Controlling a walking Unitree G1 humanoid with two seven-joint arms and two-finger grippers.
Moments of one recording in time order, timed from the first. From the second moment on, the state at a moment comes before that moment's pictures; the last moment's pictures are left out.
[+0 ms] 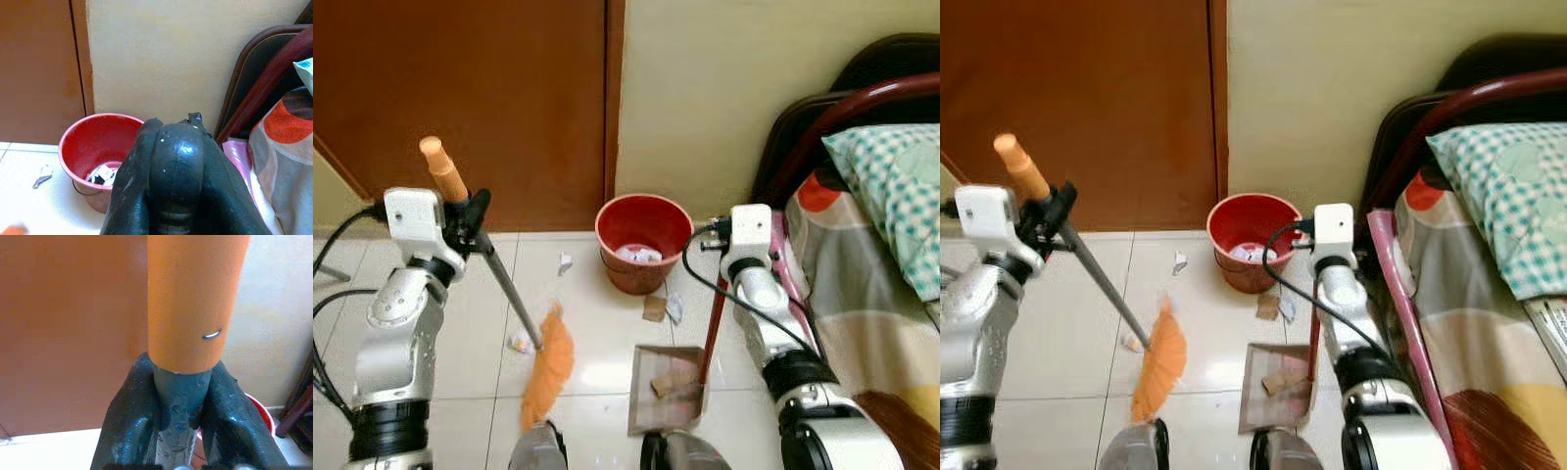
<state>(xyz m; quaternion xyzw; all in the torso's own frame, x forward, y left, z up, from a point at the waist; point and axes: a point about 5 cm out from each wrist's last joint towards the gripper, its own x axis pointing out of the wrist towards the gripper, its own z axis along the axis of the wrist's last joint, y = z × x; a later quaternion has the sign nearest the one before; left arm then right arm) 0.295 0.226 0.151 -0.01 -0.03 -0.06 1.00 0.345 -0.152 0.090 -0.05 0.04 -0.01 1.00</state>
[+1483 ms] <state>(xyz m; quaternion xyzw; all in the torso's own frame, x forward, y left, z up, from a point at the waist) 0.305 0.189 0.092 0.02 0.01 0.02 1.00 0.394 -0.106 0.291 0.16 -0.20 0.07 0.96</state>
